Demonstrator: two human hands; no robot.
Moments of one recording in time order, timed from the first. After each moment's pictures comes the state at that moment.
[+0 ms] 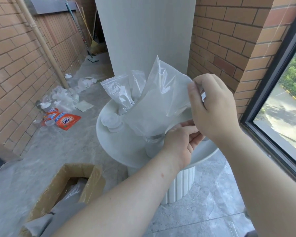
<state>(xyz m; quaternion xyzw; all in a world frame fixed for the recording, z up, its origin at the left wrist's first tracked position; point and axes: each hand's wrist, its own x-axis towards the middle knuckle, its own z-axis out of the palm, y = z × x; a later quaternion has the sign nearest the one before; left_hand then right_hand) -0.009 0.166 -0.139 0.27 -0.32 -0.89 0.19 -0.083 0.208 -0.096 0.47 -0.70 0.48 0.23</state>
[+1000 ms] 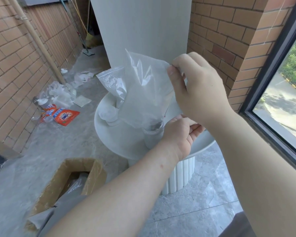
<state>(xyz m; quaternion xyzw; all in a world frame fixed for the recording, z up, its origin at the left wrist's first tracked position) -0.007 0.170 -0.135 0.29 -0.32 -0.88 0.18 -0.060 0.194 -0.074 0.52 -0.69 0.44 0.25</state>
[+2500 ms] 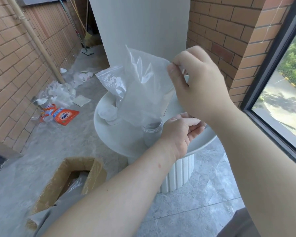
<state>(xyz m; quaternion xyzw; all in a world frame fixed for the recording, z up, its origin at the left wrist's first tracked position) -0.007 0.166 -0.146 0.29 -0.38 -0.86 0.17 -0.060 0.198 -0.070 0.51 -0.68 0.46 0.24</state>
